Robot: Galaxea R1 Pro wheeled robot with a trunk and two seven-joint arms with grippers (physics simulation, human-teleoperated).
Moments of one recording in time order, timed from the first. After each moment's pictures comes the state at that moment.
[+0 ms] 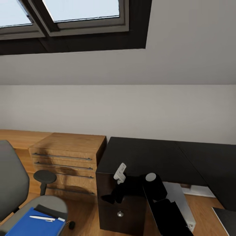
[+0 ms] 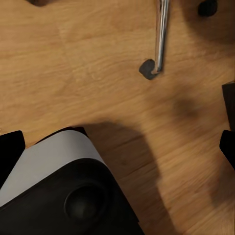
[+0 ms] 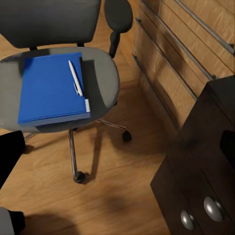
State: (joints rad) left arm 0.38 0.15 -0.08 -0.53 1.38 -0.21 -0.28; right arm -0.34 0.17 0.26 -1.61 0.60 0.74 1.14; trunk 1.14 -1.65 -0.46
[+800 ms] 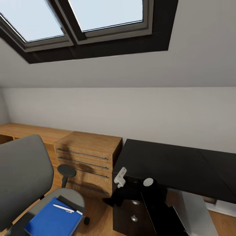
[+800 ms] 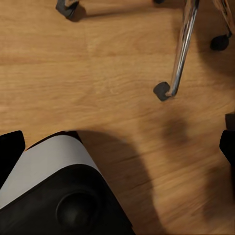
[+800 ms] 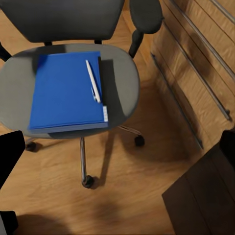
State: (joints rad) left arm 0.39 0.15 -0.08 -0.53 1.38 -0.21 -0.30; right arm -0.31 0.17 0.27 -1.55 0.58 0.74 1.02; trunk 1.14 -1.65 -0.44
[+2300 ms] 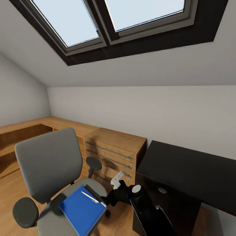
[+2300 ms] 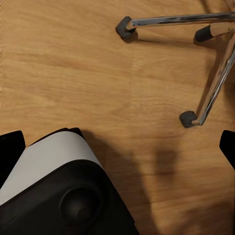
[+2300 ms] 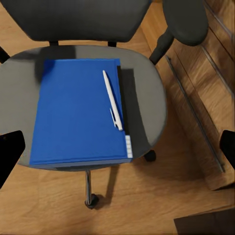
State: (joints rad) left arm 0.39 0.15 -0.08 -0.53 1.38 -0.21 -0.30; right arm -0.33 0.17 0.41 -1.34 0.35 0.71 0.54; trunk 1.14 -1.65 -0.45
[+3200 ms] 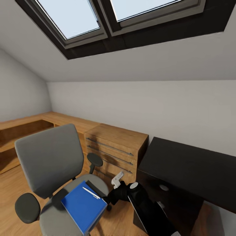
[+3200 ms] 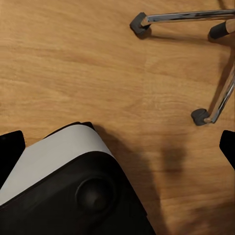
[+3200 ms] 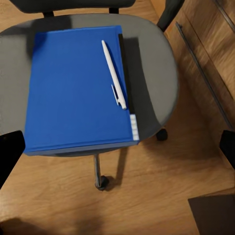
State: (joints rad) left arm 0.39 0.15 -0.08 -0.53 1.38 -0.21 -0.30; right arm -0.42 0.17 0.42 -1.14 0.27 0.69 0.48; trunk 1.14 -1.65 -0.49
